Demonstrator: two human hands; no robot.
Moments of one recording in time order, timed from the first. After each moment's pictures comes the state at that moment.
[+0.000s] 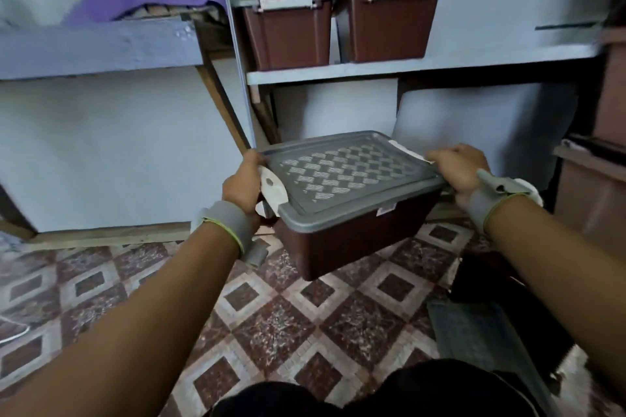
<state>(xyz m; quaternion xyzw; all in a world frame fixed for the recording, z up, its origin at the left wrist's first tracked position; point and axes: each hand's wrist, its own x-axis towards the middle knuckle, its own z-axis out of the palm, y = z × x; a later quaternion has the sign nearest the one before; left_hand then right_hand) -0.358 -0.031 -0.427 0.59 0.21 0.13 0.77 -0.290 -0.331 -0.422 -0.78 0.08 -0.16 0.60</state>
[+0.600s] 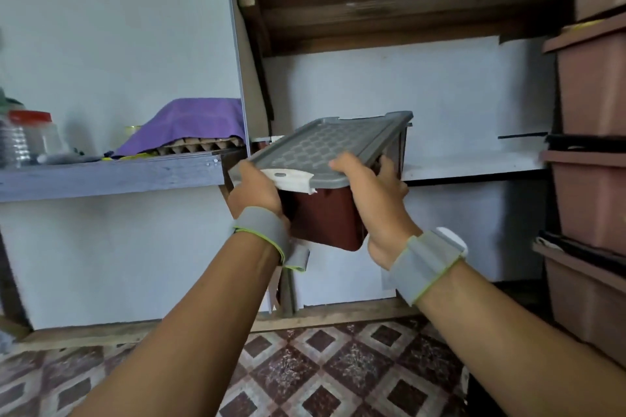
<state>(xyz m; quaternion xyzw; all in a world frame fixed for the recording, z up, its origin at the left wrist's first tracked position) -0.395 -0.100 -0.255 0.48 0.17 0.36 0.78 -0.404 -0.239 -0.277 -0.64 -0.10 -0.18 0.74</state>
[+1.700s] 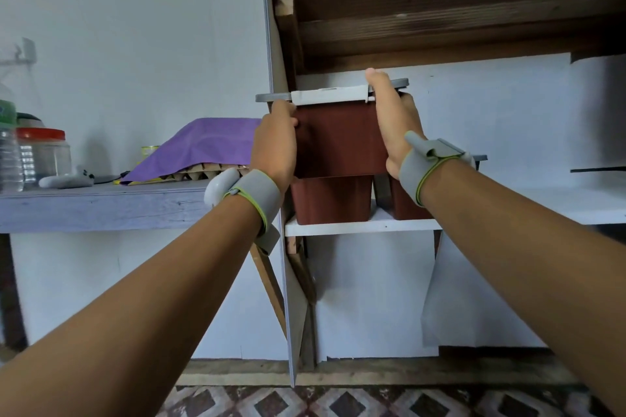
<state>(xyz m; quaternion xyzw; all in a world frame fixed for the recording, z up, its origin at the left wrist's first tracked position) -0.292 -0.026 -0.149 0.68 -0.04 0.37 0.63 -0.230 -0.168 -0.127 -0.61 -0.16 -0.19 0.75</state>
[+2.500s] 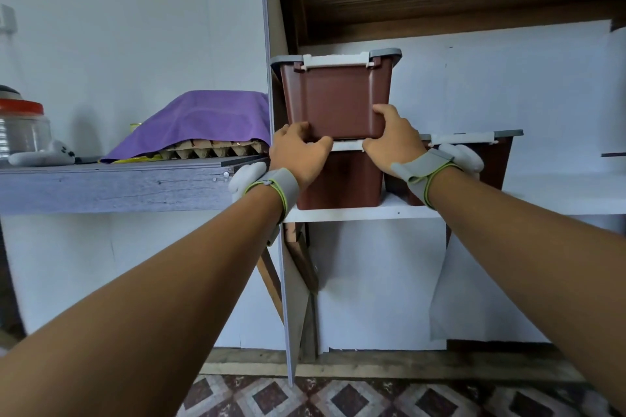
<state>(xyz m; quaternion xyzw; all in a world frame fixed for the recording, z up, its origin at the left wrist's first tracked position) -0.181 -0.006 -0.197 0.82 0.02 0.38 0.43 -0.115 -0.153 -0.186 -0.84 -0.18 -0.34 0.39</state>
